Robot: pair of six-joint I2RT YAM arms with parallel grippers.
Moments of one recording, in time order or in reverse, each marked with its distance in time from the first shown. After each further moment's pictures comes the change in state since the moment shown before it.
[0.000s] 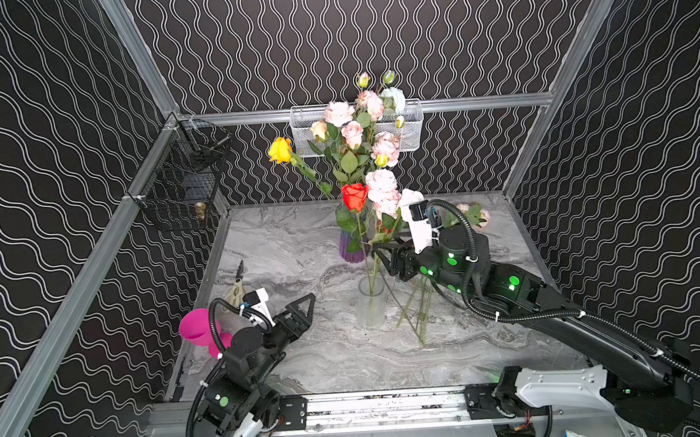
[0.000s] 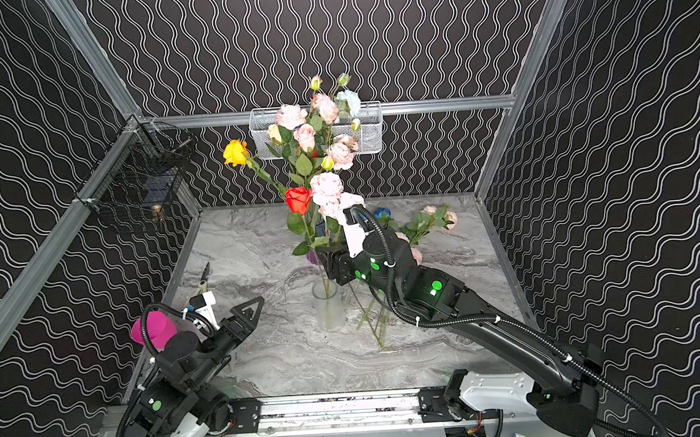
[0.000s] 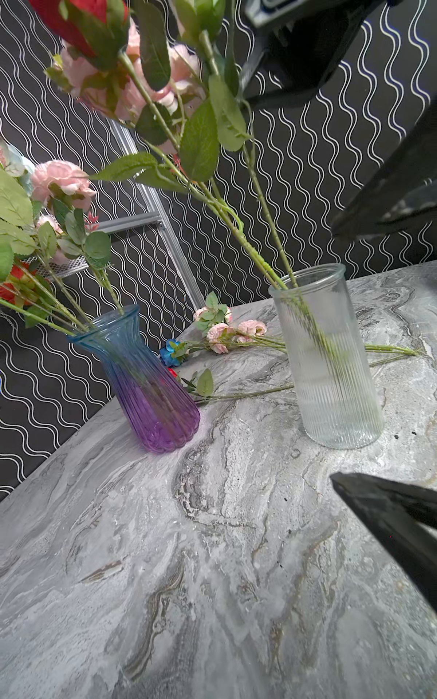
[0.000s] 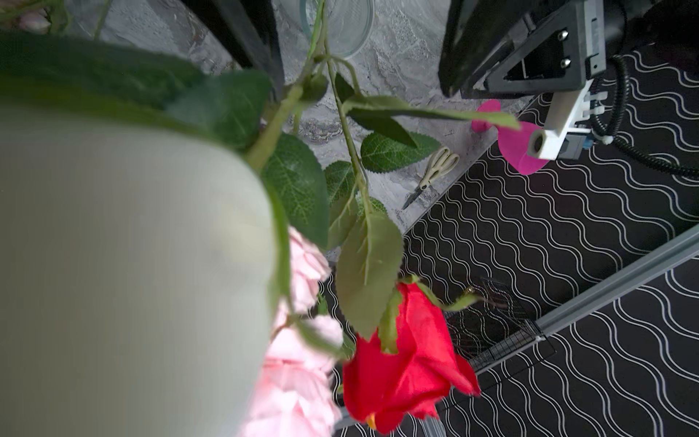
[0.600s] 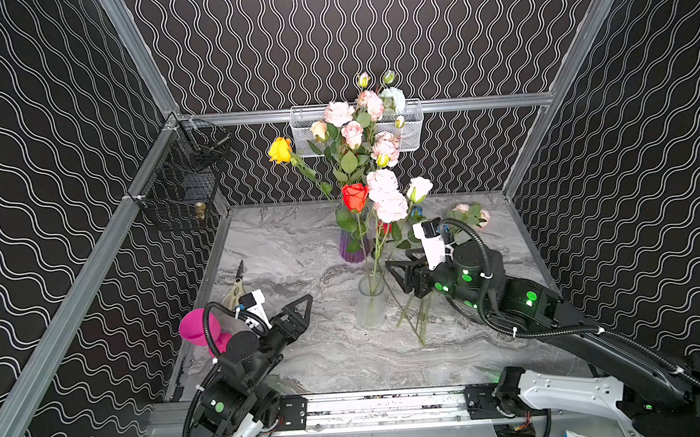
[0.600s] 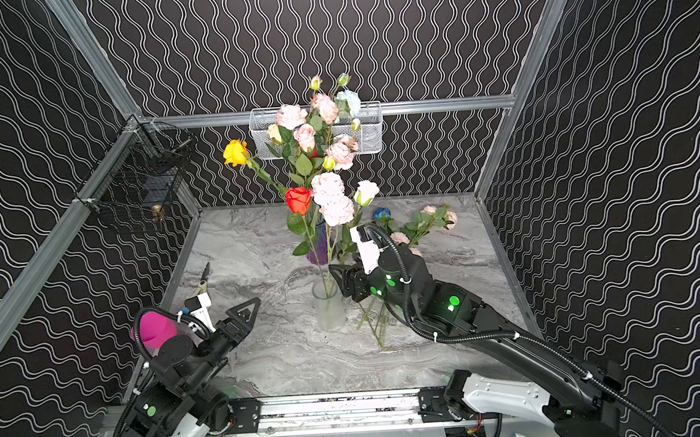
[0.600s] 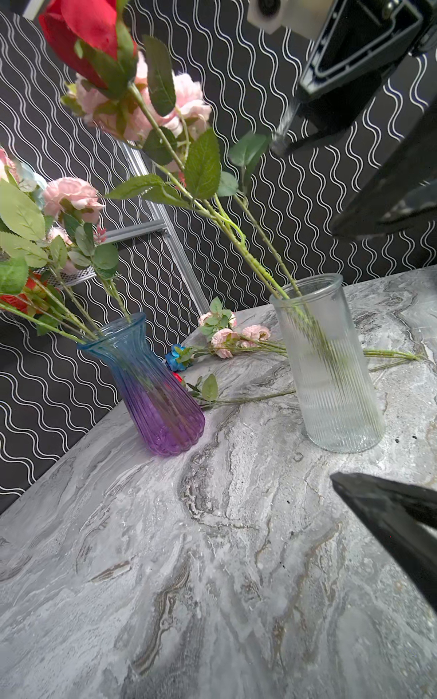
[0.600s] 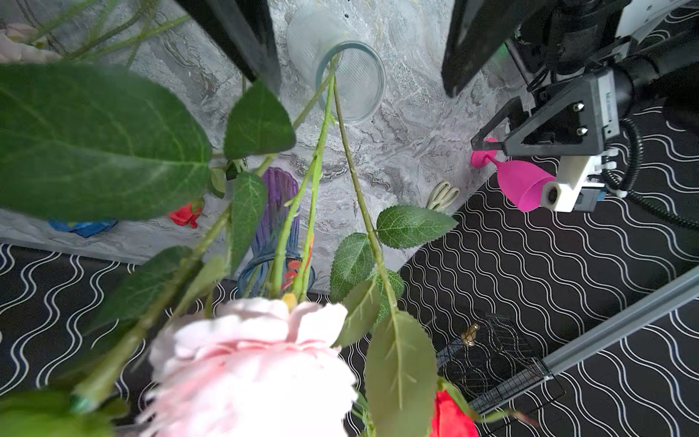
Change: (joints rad) left arm 0.000 -0.031 0.018 -0.040 -0.009 0.005; right arm 0.000 -0.148 -0.137 -0.043 -0.031 0.015
